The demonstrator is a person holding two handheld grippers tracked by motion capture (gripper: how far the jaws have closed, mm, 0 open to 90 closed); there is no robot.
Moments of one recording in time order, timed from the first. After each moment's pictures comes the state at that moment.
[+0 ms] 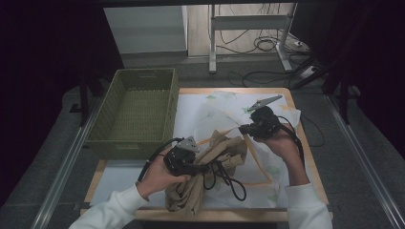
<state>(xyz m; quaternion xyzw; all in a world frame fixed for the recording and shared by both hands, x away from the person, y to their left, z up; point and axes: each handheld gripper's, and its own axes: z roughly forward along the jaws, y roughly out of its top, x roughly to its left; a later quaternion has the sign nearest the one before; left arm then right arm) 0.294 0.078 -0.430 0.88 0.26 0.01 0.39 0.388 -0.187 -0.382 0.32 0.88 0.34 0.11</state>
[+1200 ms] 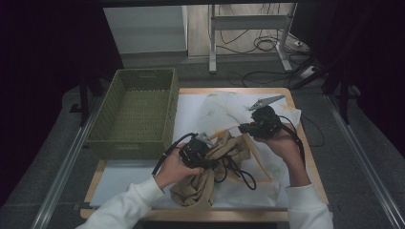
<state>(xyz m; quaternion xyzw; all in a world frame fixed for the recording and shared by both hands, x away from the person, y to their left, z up) 0.325 0.044 -0.448 0.89 0.28 0.00 0.35 0.382 -0.187 -0.374 0.32 0.87 0.36 0.11</state>
